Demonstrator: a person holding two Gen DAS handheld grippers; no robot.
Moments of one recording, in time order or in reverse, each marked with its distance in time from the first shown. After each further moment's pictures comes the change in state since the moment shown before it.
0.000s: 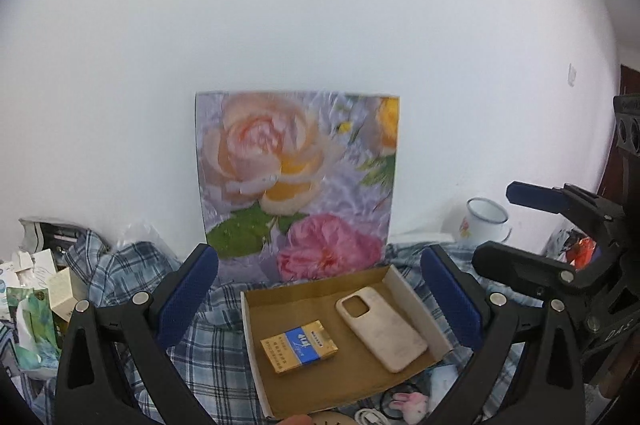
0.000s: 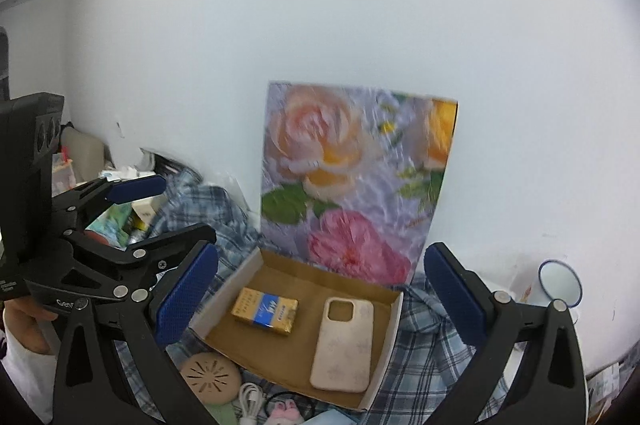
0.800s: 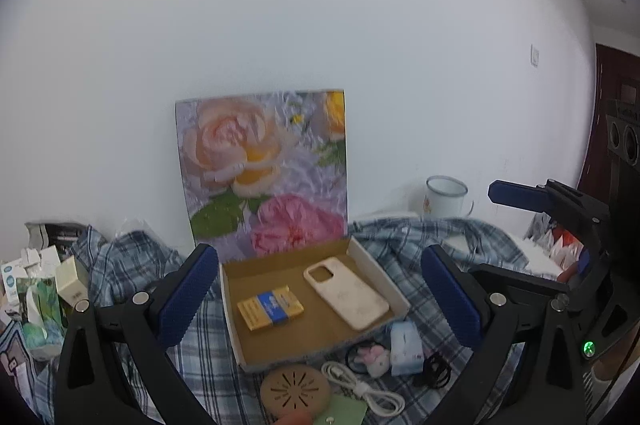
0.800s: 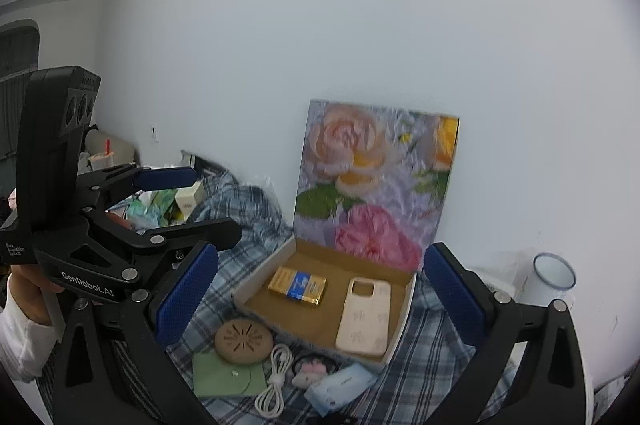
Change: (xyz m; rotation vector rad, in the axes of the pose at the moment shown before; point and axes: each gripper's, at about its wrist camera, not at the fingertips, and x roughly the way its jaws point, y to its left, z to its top) left arm -0.073 -0.043 -0.028 0.081 -0.035 -0.059; right arm -0.074 0.024 -0.056 -0.042 -0.096 0.061
